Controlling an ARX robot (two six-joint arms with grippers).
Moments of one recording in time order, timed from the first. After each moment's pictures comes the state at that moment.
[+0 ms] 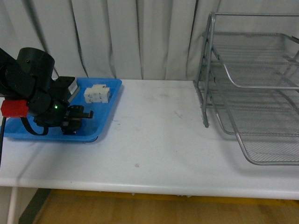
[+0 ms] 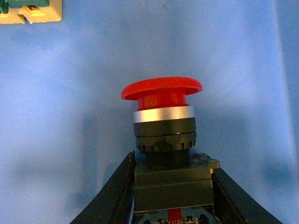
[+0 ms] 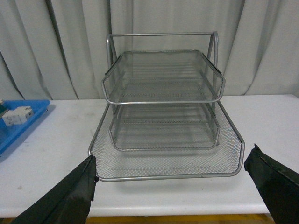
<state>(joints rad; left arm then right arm) -0.01 2.39 1.52 -0.03 0.04 0.07 0.00 0.00 0.01 0.00 0.00 0.00</state>
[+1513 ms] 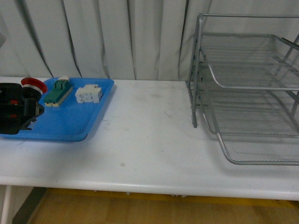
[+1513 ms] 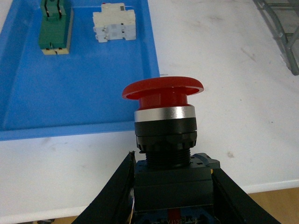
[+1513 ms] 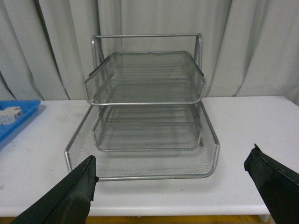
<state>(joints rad) -0.05 1.48 0.62 0.31 0.11 0.03 0.00 0.00 0.01 0.00 0.00 0.00</state>
